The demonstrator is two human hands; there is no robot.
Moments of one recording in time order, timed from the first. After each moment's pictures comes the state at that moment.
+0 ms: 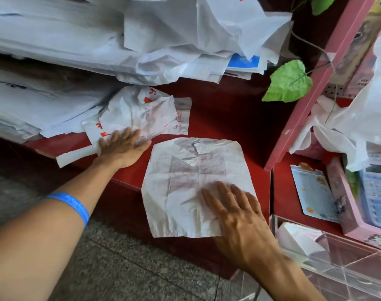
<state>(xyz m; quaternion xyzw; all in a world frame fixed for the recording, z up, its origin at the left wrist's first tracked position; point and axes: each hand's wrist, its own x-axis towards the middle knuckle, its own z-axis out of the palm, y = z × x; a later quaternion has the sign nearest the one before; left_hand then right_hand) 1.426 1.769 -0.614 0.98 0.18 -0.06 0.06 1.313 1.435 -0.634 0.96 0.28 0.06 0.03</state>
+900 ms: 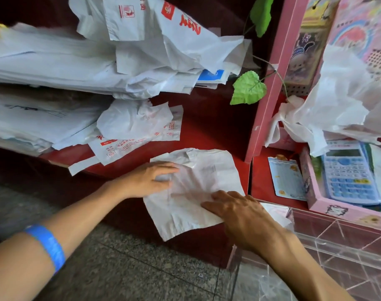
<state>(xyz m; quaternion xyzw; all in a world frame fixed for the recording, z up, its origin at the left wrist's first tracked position) 1.341 1.684 -0.587 0.97 -0.15 -0.08 0.19 1.277 1.401 -0.570 0.94 0.34 -0.03 -0.05</state>
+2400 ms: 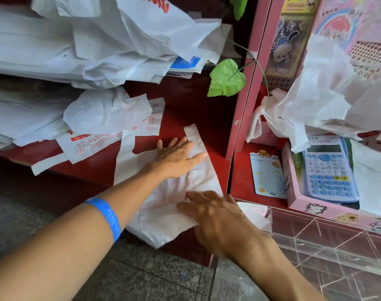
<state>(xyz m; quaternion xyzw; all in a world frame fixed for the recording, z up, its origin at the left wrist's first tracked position) 1.407 1.558 -0.584 0.99 -0.05 -0.05 0.11 1.277 1.397 -0.561 0.94 0.34 -0.09 -0.06</state>
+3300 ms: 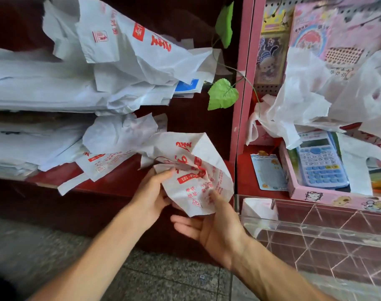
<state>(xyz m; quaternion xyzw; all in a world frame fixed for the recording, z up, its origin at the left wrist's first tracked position) 1.298 1.598 -0.566 0.62 0.13 -0.04 0.78 1.247 1.443 -0.570 0.38 -0.10 -0.28 -0.88</state>
